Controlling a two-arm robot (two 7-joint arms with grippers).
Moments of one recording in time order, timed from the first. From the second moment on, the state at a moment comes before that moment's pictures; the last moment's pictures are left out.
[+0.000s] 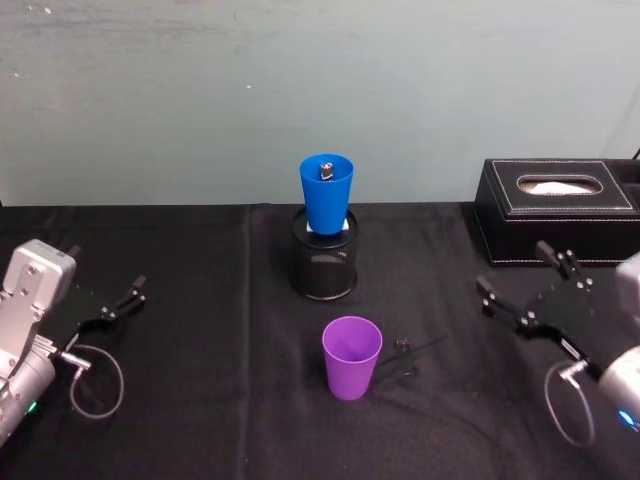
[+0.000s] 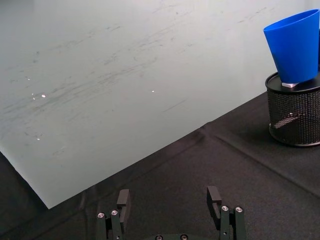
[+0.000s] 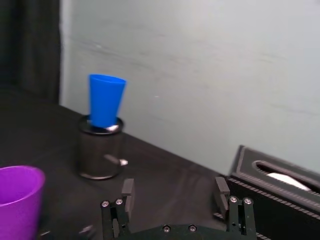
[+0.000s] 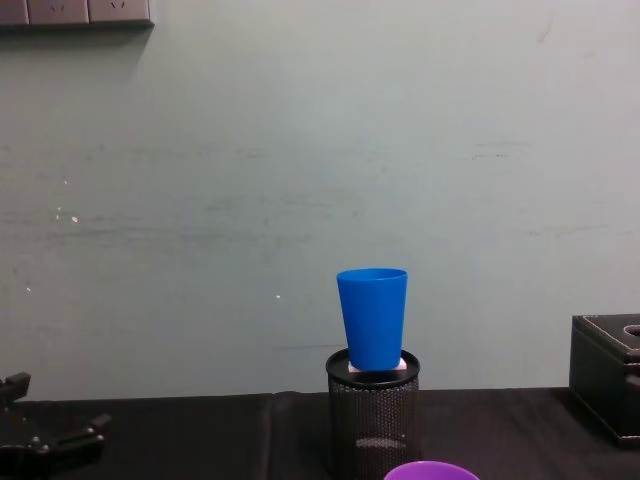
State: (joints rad) left arm -0.20 0.60 0.45 -1.41 -0.25 -0.12 0.03; right arm 0.07 0.66 -0.35 -1.55 0.36 -0.24 0.11
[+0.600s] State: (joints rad) left arm -0.20 0.60 0.45 -1.41 -0.25 -0.12 0.03; right arm -0.03 0.80 -0.36 -1.57 0.57 -0.28 0.59
